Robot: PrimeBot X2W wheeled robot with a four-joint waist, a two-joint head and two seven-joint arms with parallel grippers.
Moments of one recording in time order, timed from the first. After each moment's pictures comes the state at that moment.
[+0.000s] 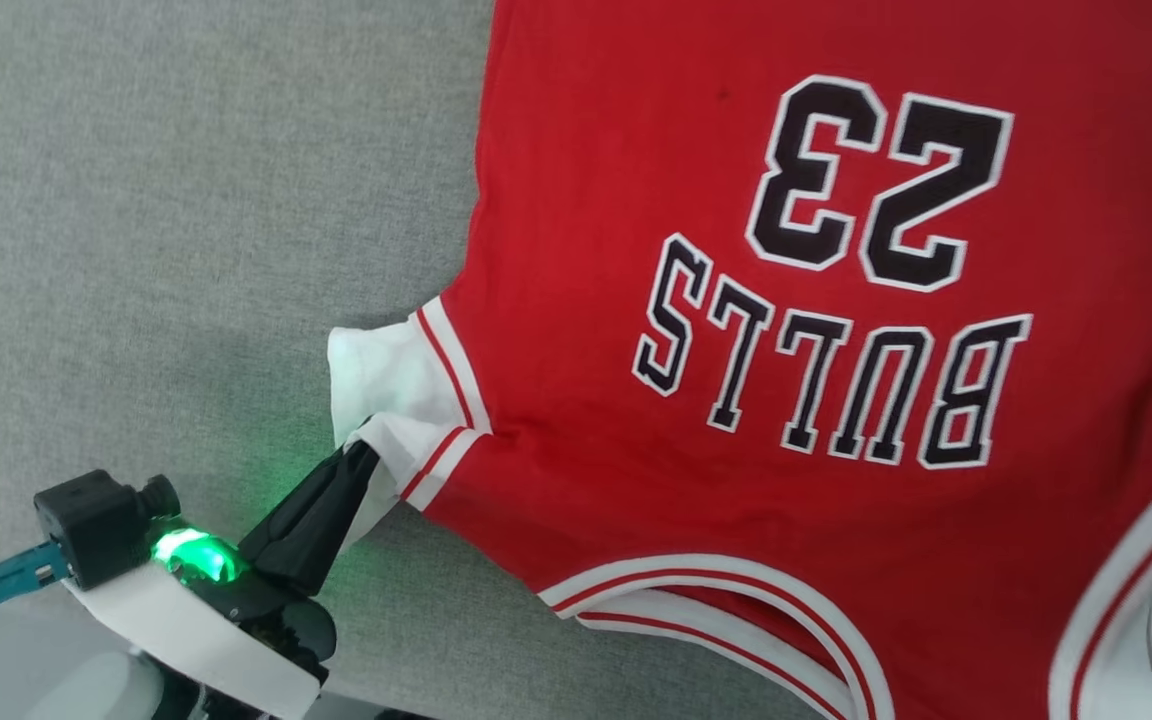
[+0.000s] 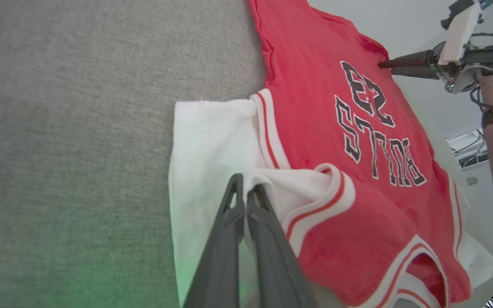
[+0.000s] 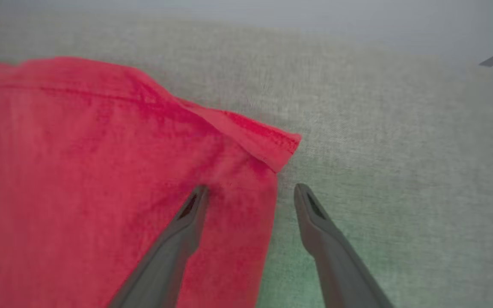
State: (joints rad) left arm -0.19 0.72 -0.60 -0.15 -1.11 -0.13 -0.26; right arm -1.03 -0.16 -0.24 0.12 -0.06 0.13 1.14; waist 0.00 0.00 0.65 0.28
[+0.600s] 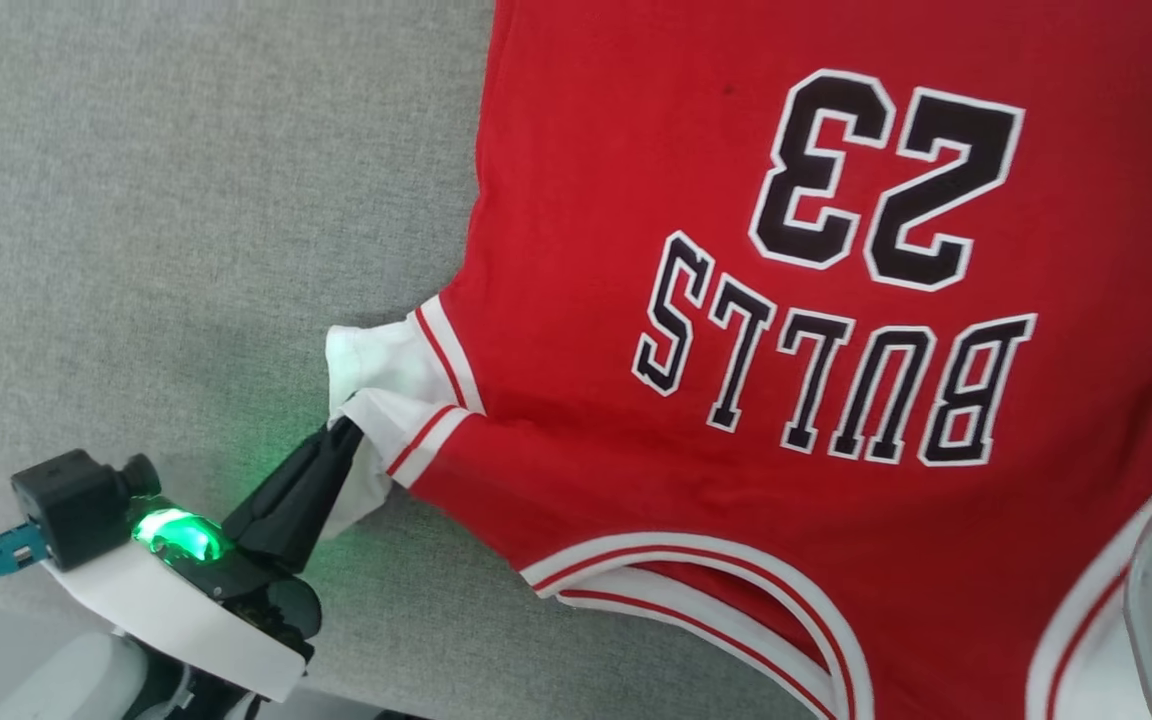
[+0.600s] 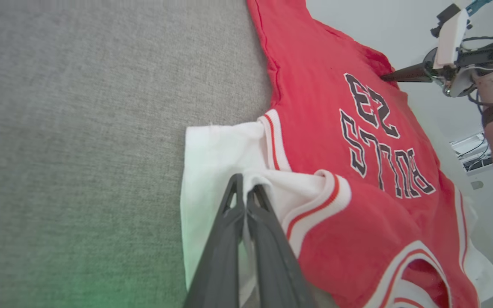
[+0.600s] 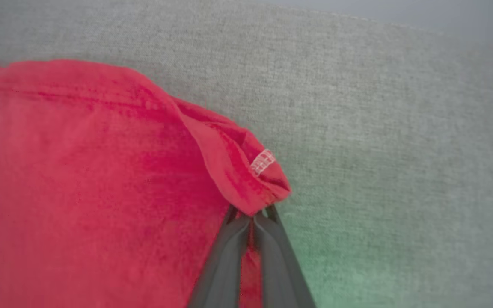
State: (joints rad) left arm -0.22 0.72 -0.59 -0.15 -1.12 -0.13 -0.26; right arm -1.14 -0.10 -0.29 0.26 -0.17 0.13 1.19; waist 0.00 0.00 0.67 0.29
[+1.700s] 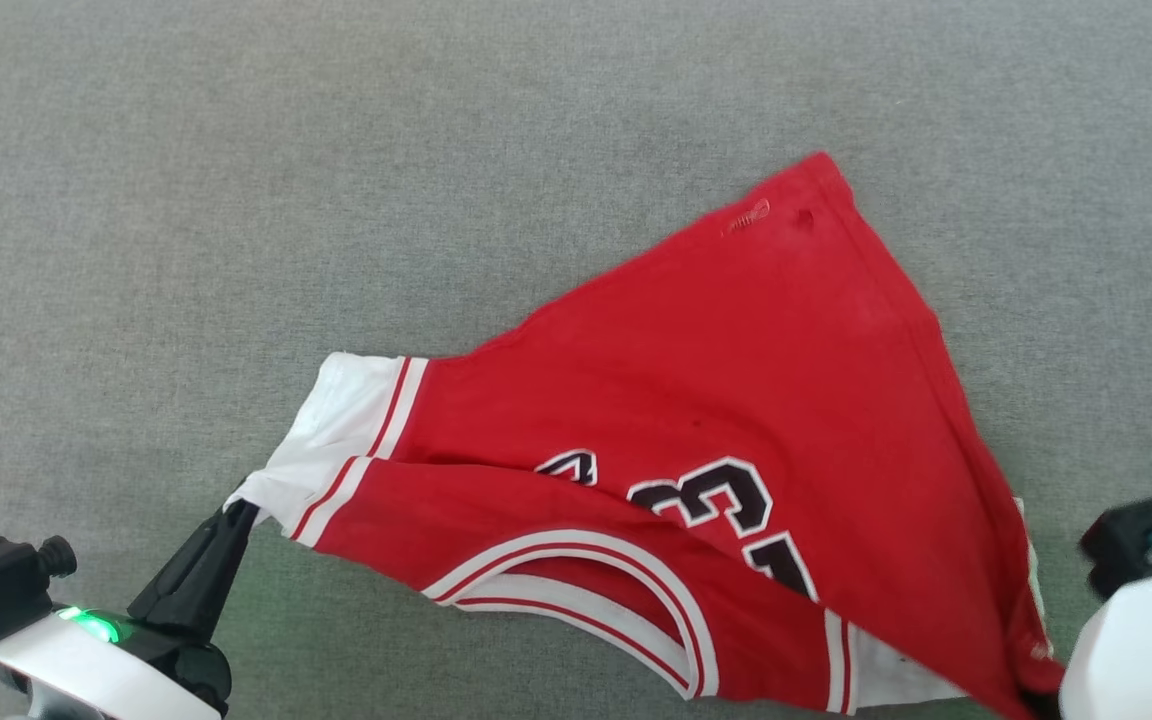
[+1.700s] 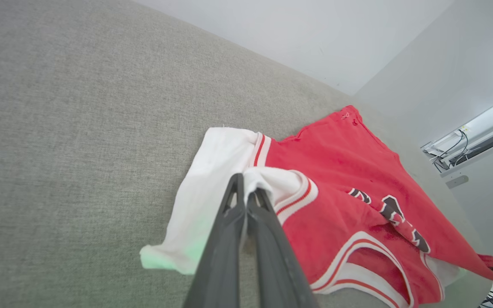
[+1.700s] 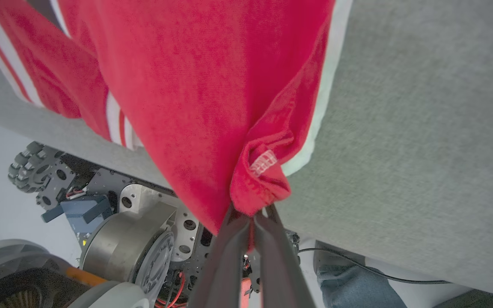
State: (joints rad) left arm -0.04 0.77 -0.47 -0.04 -1.13 -0.13 -0.26; right arm 0.11 -0.23 -0.14 -0.58 0.45 0.13 1.52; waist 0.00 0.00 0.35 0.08
